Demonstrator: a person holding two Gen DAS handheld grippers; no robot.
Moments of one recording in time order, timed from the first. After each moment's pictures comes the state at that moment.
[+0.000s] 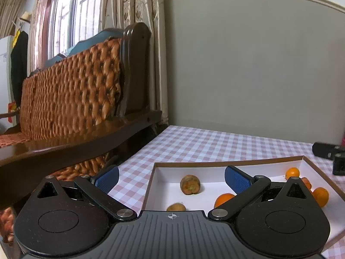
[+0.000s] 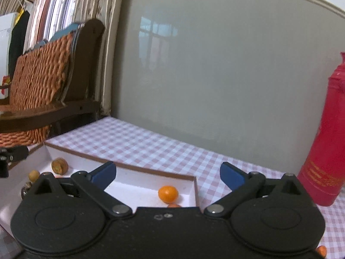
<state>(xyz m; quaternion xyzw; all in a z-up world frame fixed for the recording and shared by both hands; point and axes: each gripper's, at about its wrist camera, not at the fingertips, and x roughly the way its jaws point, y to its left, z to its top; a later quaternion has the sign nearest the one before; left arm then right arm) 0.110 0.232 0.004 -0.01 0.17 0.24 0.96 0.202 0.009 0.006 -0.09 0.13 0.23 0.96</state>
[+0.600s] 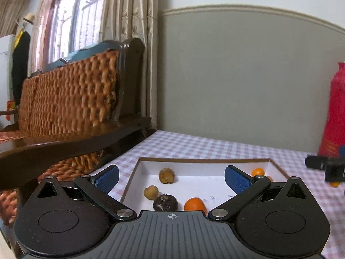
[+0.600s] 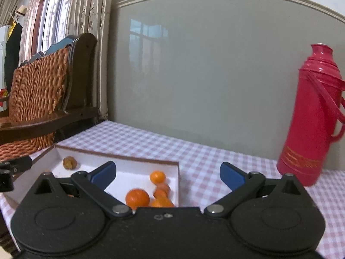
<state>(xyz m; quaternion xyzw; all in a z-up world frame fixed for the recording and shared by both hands) 0.052 0.169 0.020 -0.02 0.14 0.22 0.97 0.153 -0.043 0.020 -0.06 0.16 0.22 0.96</state>
